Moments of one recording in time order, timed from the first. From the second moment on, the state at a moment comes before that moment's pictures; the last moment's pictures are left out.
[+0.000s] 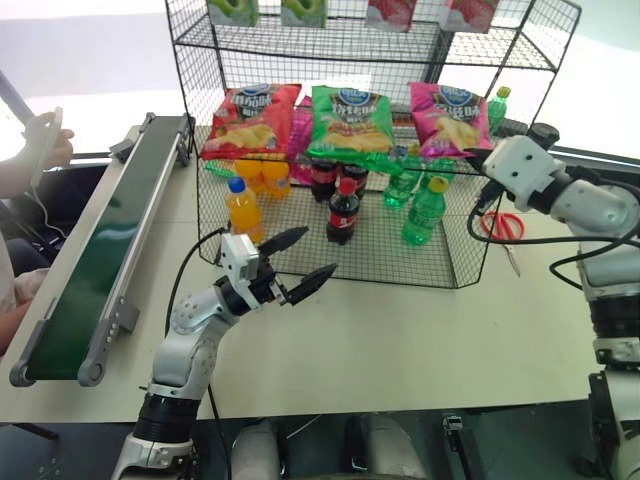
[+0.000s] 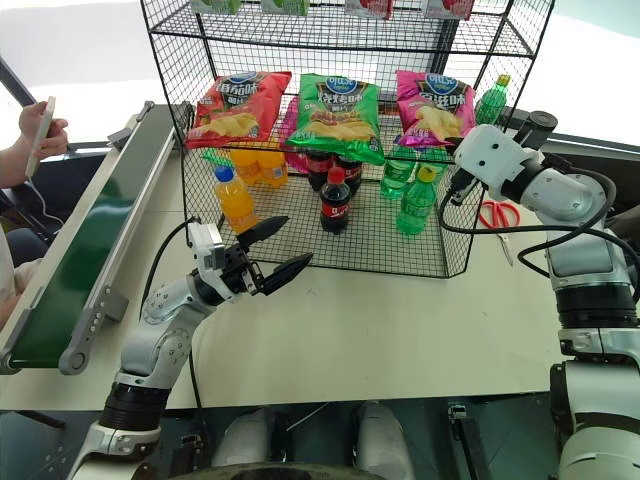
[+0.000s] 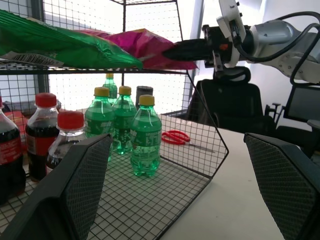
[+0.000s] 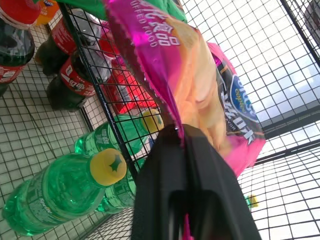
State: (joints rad) left arm -0.20 0.24 -0.05 -0.13 -0.47 0.07 -0.87; right arm -0.66 -0.83 -0.02 0.32 -0.08 -0.18 0.69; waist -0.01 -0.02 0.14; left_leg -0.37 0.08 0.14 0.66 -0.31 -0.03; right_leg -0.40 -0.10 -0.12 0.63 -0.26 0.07
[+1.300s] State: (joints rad) left arm -0.10 0.65 0.18 -0.23 -0.54 0.30 -0.88; right arm 0.08 -0.86 -0.34 -0.43 0.66 0.28 0.93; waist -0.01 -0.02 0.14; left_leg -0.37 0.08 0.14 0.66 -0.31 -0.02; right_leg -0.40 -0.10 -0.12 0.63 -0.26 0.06
